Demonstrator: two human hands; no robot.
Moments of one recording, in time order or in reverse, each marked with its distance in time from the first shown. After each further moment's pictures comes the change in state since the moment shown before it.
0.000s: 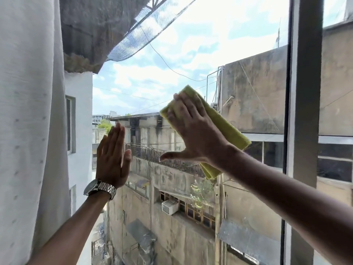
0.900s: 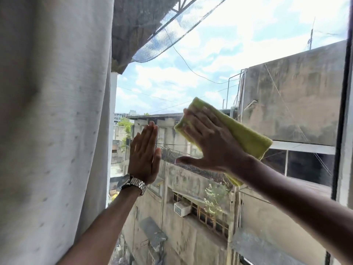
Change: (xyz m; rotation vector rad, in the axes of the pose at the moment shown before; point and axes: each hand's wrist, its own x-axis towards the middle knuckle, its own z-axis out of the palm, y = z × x) left_hand 0.003 0.000 -0.004 -0.032 -0.030 -0.041; right_hand 0.020 -0.037 0.015 0.120 0.085 -0.122
